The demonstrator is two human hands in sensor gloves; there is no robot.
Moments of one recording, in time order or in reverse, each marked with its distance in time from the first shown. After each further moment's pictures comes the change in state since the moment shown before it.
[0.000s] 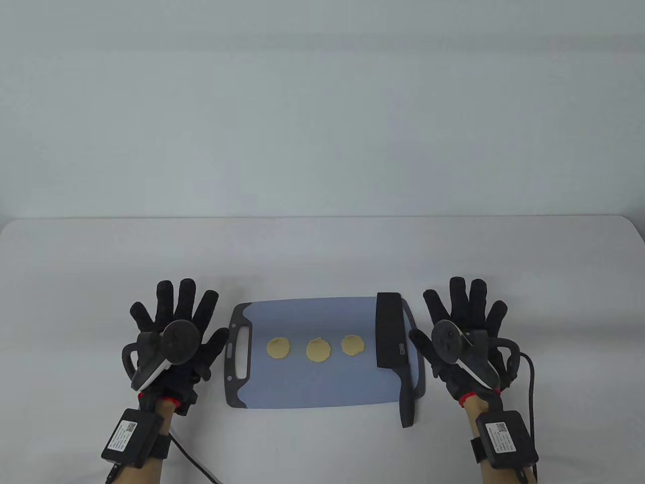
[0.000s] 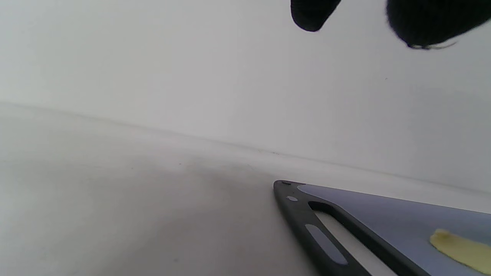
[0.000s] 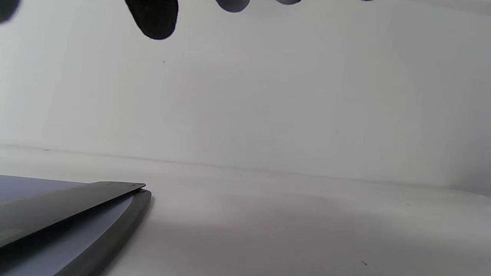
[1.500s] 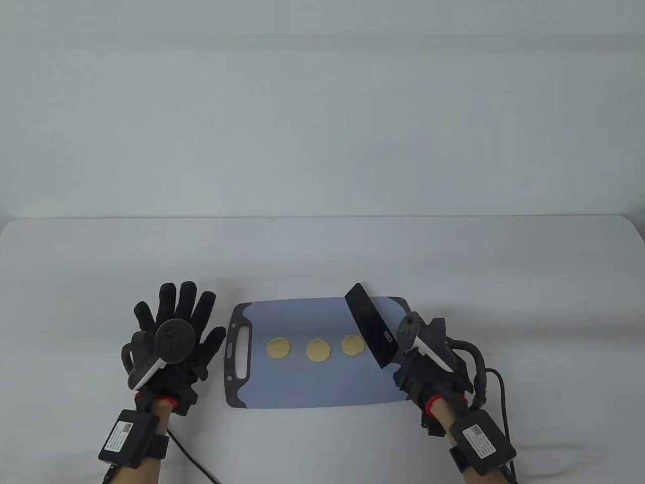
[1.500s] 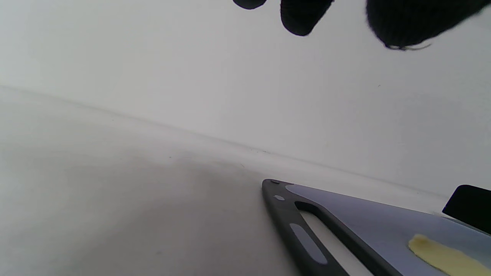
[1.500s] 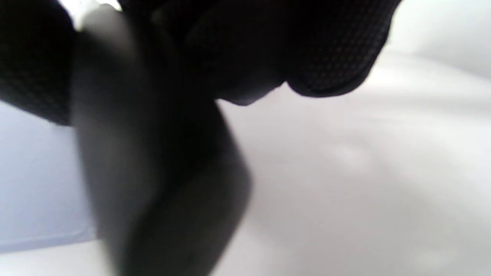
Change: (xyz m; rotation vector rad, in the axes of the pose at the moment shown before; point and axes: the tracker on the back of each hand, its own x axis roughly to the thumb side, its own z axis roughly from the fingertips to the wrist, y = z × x) left_hand -0.005 -0.001 -0.002 -0.012 -0.017 0.067; right_hand 0.058 0.011 0.008 0.590 0.164 0.070
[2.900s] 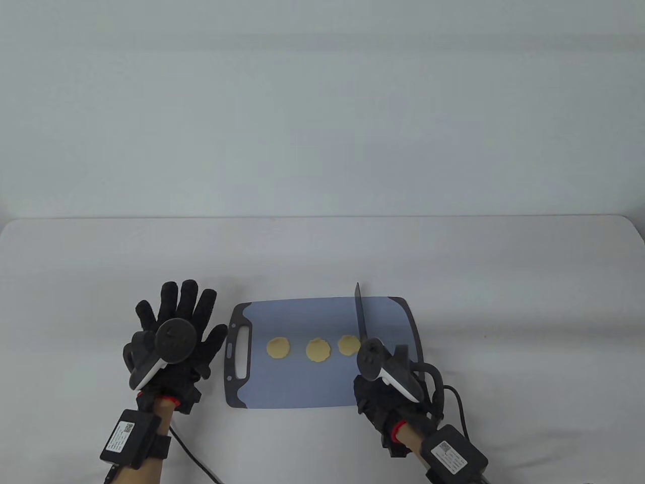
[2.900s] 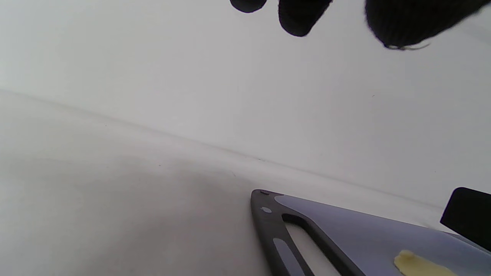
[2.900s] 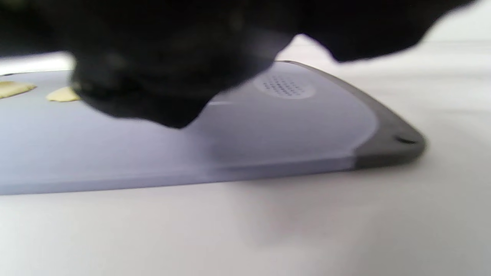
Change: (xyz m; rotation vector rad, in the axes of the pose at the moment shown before) left_hand 0.002 0.000 -0.001 0.025 -0.004 0.020; right_hand 0.067 0.025 0.039 -0.079 -0.229 -0.143
